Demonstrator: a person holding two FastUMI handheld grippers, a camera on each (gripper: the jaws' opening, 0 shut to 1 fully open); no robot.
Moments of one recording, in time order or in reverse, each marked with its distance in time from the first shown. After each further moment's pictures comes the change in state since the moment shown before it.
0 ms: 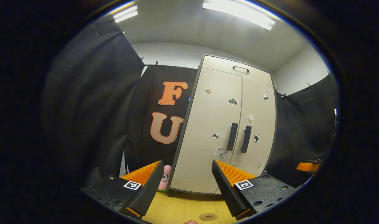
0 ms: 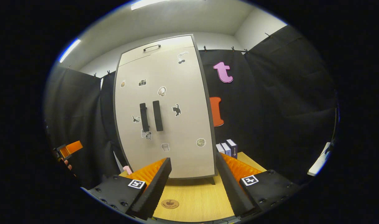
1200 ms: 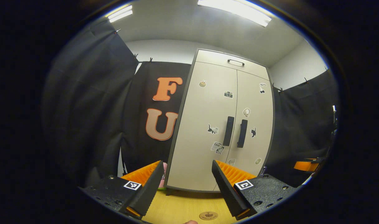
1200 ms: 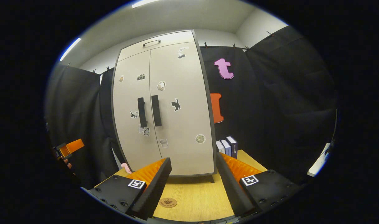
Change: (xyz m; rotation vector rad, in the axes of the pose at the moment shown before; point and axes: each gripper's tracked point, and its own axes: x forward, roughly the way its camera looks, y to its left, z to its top) left arm 0.012 -0.016 -0.016 0.025 0.037 -0.036; right arm 0.013 -0.002 -0.013 -0.011 0.030 -0.001
